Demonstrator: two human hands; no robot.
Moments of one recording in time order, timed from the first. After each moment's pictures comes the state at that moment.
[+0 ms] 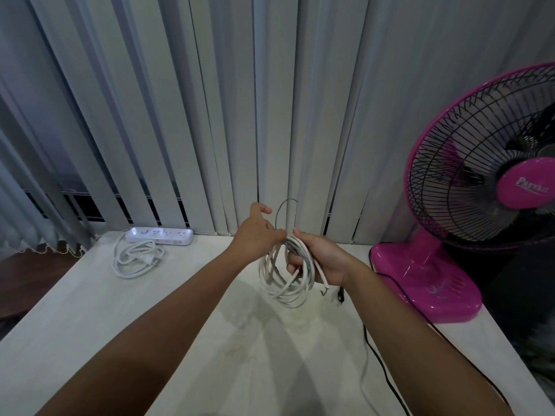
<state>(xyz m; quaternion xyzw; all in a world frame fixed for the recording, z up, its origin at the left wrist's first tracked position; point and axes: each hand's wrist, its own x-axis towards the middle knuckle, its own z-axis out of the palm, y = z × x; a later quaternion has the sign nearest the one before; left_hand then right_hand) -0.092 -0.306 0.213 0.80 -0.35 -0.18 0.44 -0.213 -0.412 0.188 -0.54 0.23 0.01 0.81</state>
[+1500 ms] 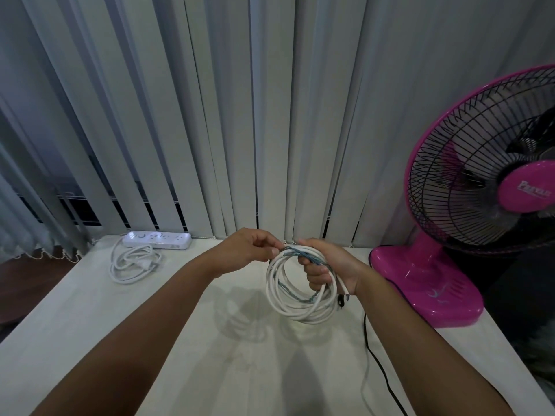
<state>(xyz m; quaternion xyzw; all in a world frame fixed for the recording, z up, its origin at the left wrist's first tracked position) -0.065 -0.281 0.205 0.68 -0.47 -0.35 0.44 -0.226 -0.437 0.178 -0.51 0.22 0.09 0.82</state>
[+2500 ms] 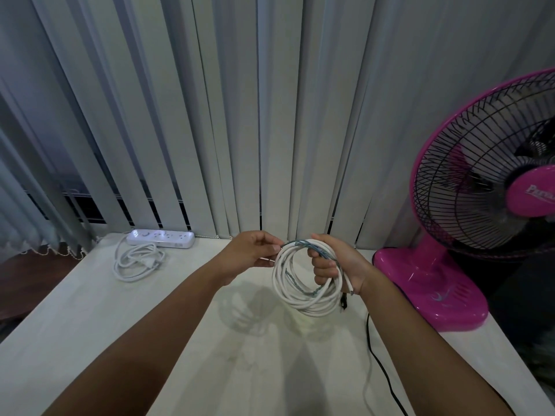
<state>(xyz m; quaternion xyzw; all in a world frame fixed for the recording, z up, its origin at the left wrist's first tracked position) -0.069 -0.282 0.192 0.66 -0.35 -0.40 0.54 -0.226 -0.446 0.175 -0.46 0.22 0.03 0.86</state>
